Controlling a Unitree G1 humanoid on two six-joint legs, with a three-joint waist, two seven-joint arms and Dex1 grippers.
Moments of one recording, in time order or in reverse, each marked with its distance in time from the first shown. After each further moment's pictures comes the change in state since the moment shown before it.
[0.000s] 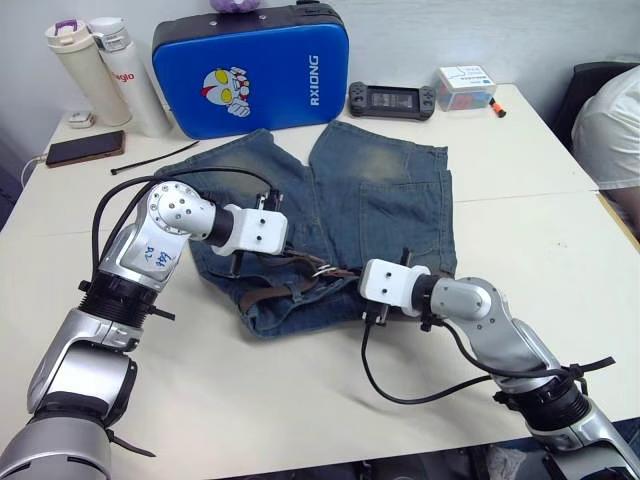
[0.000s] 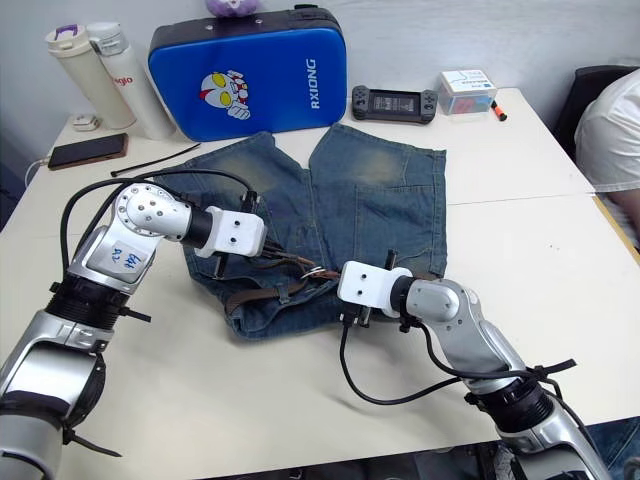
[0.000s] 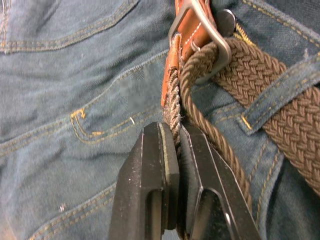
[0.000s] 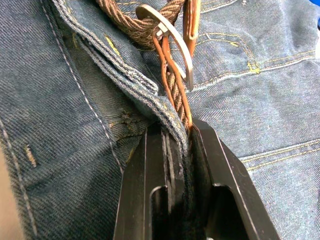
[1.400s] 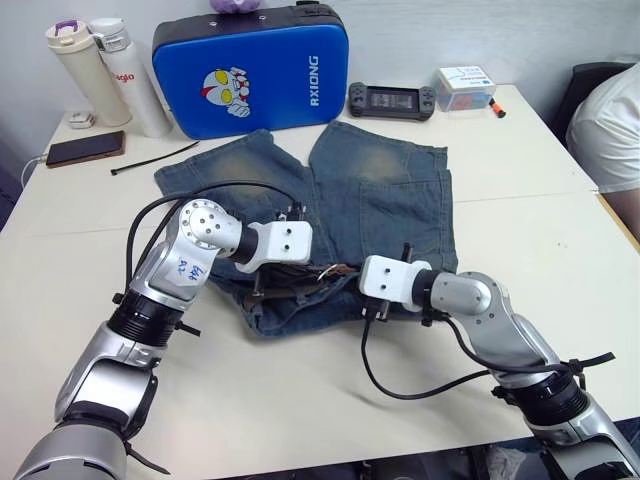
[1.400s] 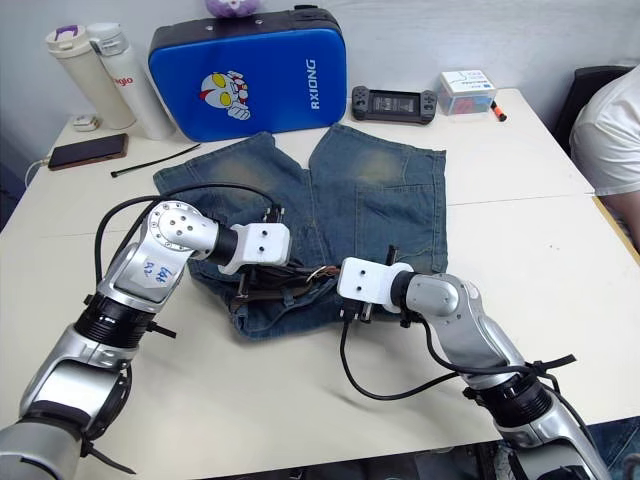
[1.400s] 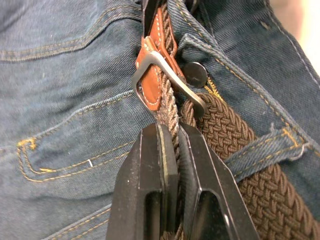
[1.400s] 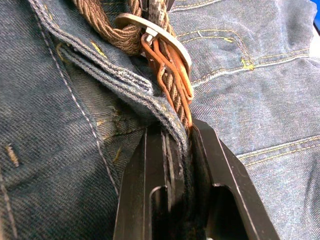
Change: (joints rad) left arm 0.072 -0.129 -0.018 -0.205 0.033 0.407 -0.003; right arm -0.025 -0.001 -0.008 0.002 -0.036 0.026 0.032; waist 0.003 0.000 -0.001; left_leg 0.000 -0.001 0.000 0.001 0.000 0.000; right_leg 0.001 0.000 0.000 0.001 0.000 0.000
